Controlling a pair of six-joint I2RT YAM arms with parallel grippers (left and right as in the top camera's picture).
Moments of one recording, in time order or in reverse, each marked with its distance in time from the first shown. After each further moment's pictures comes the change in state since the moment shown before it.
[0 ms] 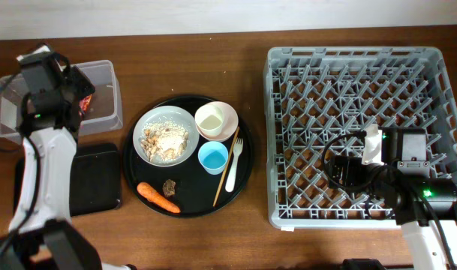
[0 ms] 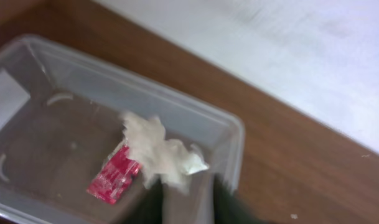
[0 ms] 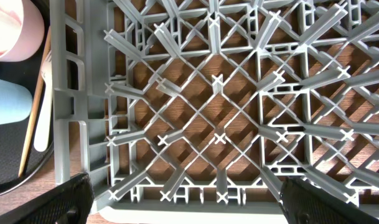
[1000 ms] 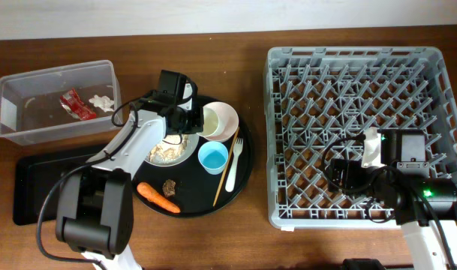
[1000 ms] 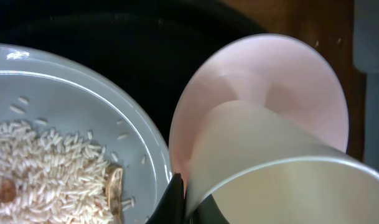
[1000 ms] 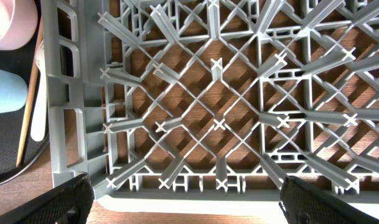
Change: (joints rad) left arm -0.501 0.271 0.003 -0.254 0.289 0.054; right arm 0.000 0.000 0.000 -0.042 0.000 0.000
